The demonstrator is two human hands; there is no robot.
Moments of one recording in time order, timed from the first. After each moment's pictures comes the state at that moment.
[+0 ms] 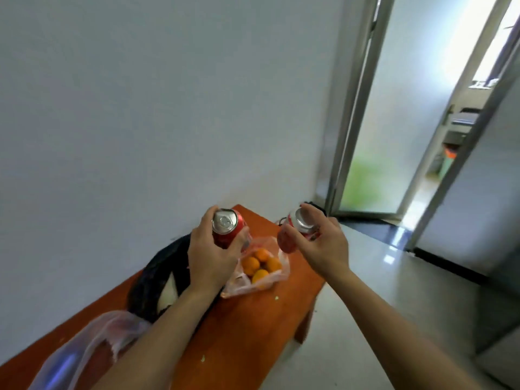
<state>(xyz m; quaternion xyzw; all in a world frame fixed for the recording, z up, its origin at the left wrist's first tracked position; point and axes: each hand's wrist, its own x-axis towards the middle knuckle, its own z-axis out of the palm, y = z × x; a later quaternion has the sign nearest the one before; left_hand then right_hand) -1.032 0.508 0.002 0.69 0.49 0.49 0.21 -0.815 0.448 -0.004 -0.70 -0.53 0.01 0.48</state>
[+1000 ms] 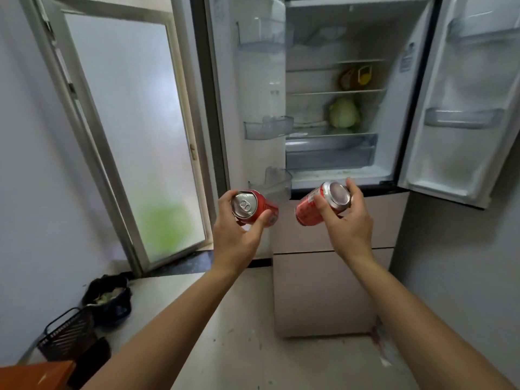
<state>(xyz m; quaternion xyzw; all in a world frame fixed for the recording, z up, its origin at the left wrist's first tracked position) -0.386 0.106 0.097 0.78 0.07 0.42 0.46 -0.296 -0.086 0.102 -0.75 -0.15 -0.23 0.61</state>
